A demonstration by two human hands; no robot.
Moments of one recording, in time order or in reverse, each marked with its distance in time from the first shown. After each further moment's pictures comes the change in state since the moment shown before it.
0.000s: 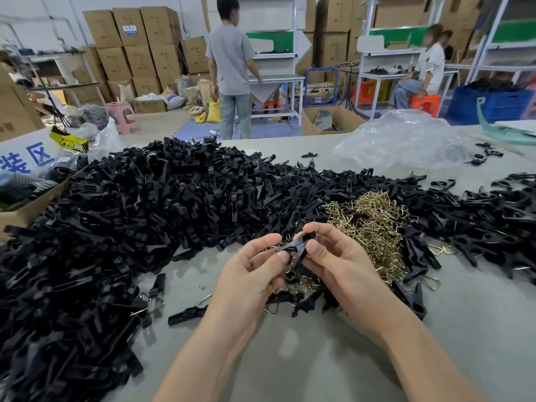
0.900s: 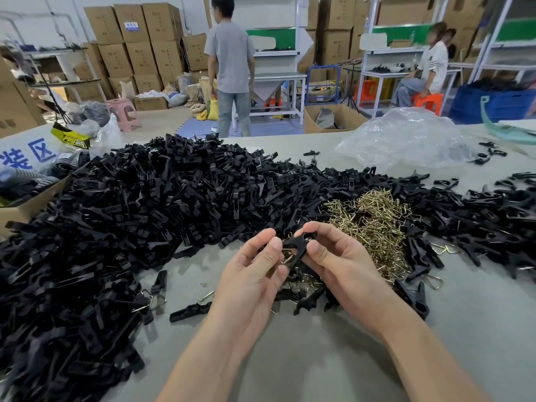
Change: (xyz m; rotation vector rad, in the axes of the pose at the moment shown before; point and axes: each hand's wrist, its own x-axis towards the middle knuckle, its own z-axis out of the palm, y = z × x) left_hand 0.000 0.000 0.005 -0.333 0.093 -0.044; right_hand -0.001 -0.002 0.007 0.044 -0.012 0.001
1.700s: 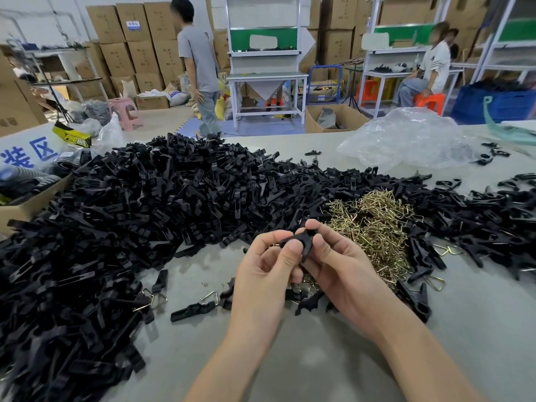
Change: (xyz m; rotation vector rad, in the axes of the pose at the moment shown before) left_hand -0.006 -0.017 0.007 0.439 -0.072 0.288; right_hand 0.001 0.001 0.006 0.238 0.023 0.093
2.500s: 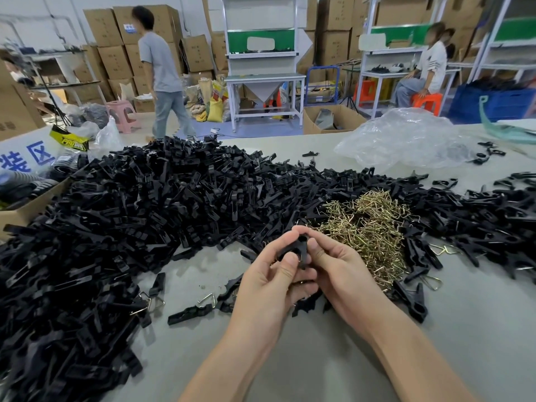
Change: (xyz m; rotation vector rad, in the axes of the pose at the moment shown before) left_hand -0.003 -0.005 0.002 -0.175 -0.124 -0.153; right_hand 0.004 0.008 -0.008 -0.198 0.074 0.013
